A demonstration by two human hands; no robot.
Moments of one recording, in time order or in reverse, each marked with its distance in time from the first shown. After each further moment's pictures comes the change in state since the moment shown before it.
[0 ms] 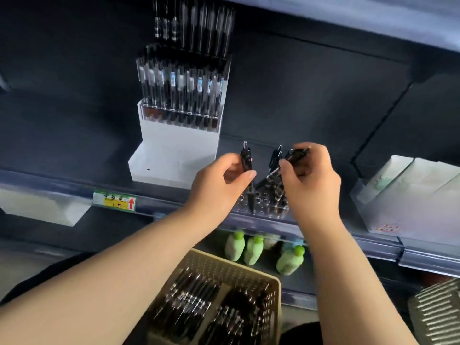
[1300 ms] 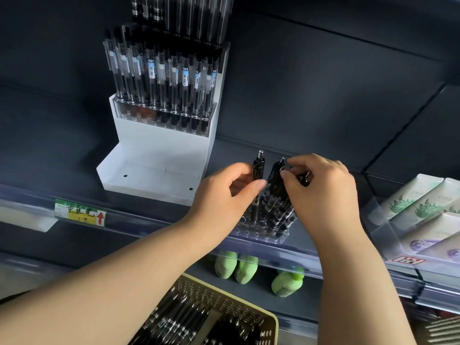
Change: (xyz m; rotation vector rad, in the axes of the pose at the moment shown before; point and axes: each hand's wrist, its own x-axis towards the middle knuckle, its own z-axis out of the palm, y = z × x) left_hand 0.033 -0.014 0.035 -0.097 -0.018 -0.015; right_hand 0.048 0.029 0.007 -0.399 -0.116 -0.148
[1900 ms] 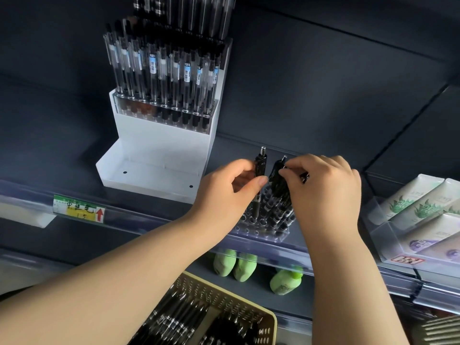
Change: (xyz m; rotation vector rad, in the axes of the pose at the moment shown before) left_hand 0.003 0.001 0.002 0.002 0.007 0.006; right_hand -0.002 -0.003 0.005 -0.165 0.134 -0.111
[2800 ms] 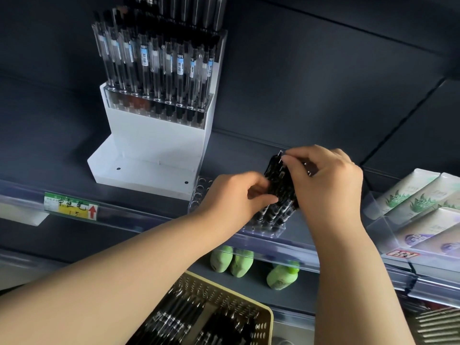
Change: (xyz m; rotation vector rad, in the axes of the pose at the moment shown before) left_hand 0.004 -0.009 0.020 0.171 -0.157 0.036; right_hand 0.003 0.008 0.000 0.215 0.099 -0.022
